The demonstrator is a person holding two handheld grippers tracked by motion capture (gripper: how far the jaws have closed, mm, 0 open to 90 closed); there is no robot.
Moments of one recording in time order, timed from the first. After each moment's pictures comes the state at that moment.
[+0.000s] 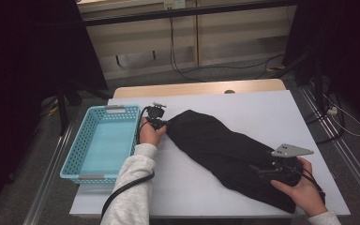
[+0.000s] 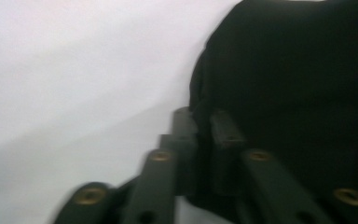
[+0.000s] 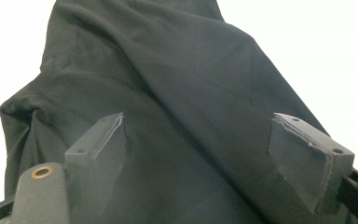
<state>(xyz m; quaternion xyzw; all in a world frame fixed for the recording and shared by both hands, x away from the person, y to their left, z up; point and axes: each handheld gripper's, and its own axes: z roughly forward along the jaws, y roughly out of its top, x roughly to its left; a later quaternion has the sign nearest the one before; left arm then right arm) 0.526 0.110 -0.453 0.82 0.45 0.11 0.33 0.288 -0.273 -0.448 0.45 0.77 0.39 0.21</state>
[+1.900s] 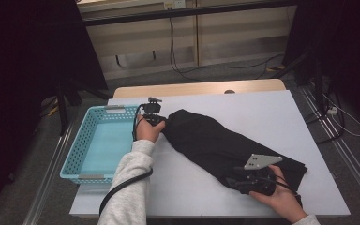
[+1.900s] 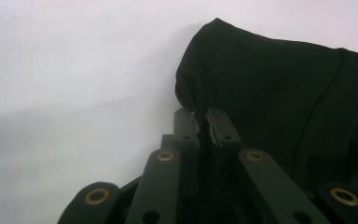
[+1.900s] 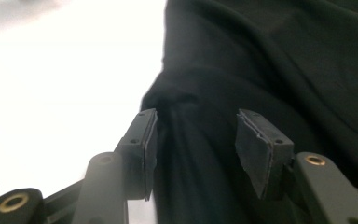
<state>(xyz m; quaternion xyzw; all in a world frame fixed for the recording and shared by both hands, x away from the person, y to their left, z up) 0.523 0.115 -0.427 0.79 0.52 0.06 0.34 0.279 -0.205 -0.458 0.35 0.83 0.41 0.13</state>
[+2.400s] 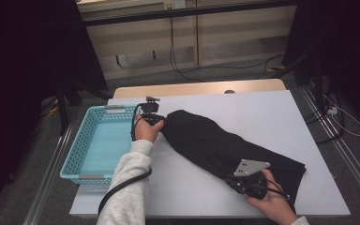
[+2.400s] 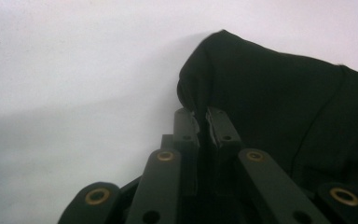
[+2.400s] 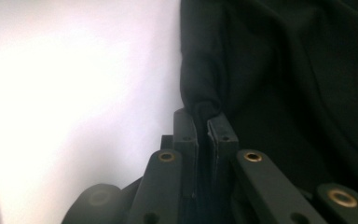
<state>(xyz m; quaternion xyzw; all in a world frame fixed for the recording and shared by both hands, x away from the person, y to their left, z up) 0.523 0.119 -0.424 0.78 0.53 0.07 0.33 0.271 -0.188 -0.460 0.32 0.85 0.38 0.15</state>
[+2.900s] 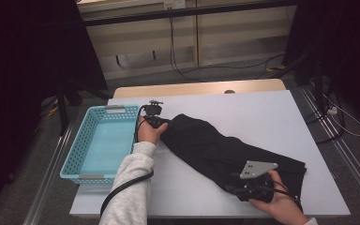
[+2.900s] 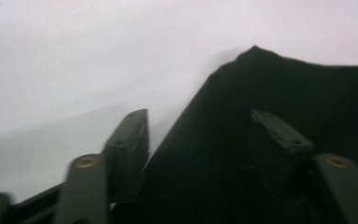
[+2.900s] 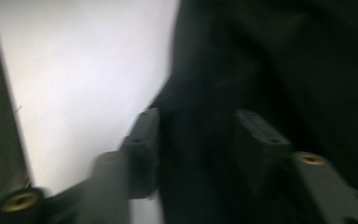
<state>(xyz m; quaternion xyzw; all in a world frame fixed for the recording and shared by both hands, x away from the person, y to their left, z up) 0.530 0.114 -0.446 0.79 0.50 0.11 0.34 0.267 -0.199 -0.450 0.32 0.85 0.40 0.14</state>
